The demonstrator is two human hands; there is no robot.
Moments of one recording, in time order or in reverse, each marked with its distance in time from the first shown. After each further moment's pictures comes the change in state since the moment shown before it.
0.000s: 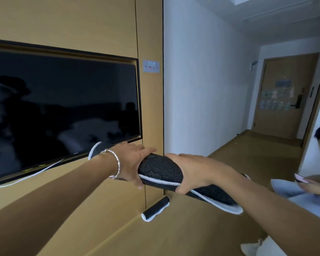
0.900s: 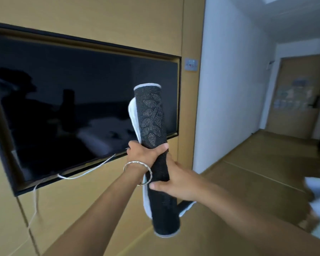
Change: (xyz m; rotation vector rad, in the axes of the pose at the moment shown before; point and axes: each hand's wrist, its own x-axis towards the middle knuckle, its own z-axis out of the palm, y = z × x) left_hand -0.173 -0.219 0.095 -1.398 0.502 -0.789; right_hand 0.163 -0.334 0.078 0.365 0.117 0.130
